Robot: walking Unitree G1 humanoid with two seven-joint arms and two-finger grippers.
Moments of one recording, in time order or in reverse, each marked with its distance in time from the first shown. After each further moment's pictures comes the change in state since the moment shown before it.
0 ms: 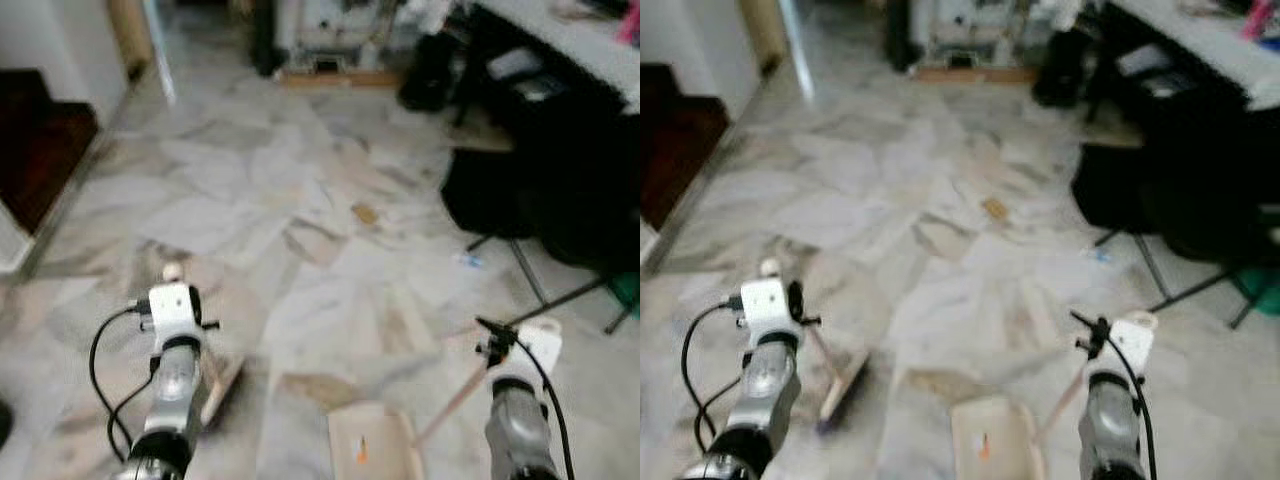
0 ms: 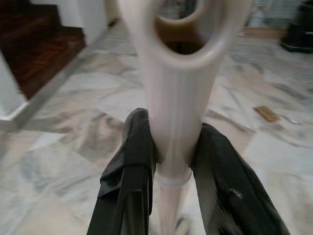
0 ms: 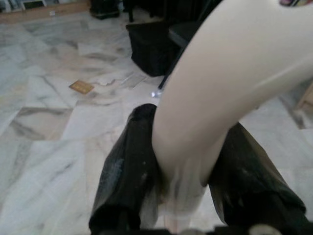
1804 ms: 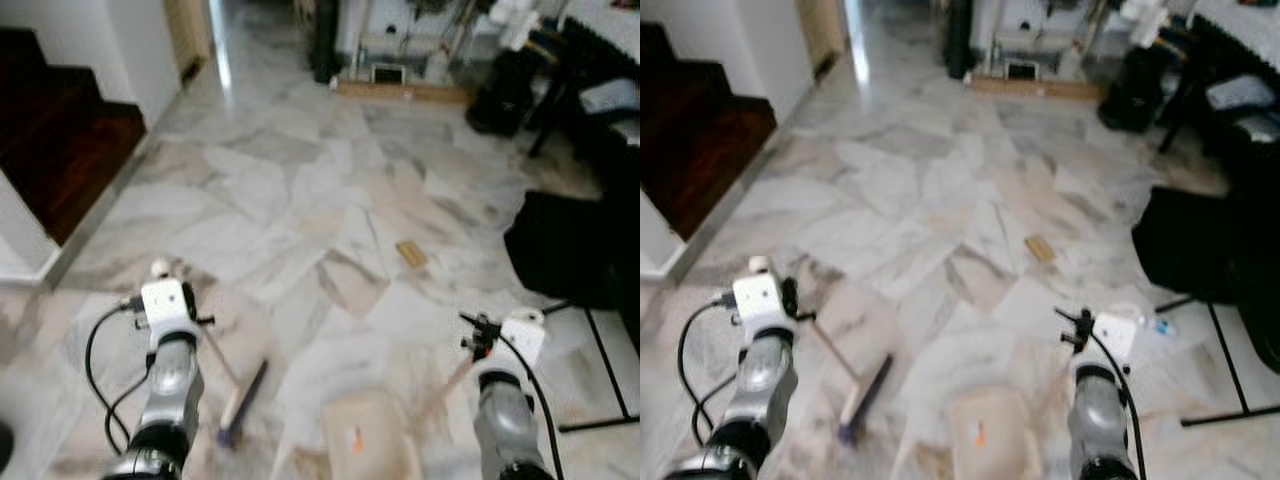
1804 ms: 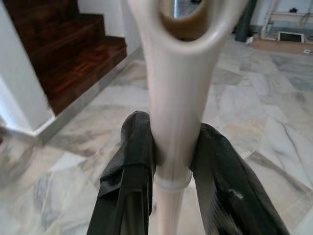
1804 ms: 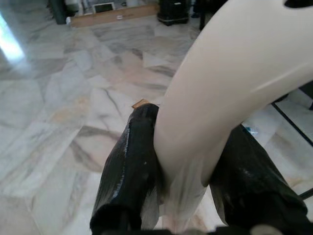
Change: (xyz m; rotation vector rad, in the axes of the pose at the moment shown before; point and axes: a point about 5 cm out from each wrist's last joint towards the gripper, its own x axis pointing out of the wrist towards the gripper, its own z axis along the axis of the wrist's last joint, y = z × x) left arm 0.011 0.010 0.011 -0.001 -0.025 0.045; right arm 0.001 0.022 0.005 0.012 -0.030 0.068
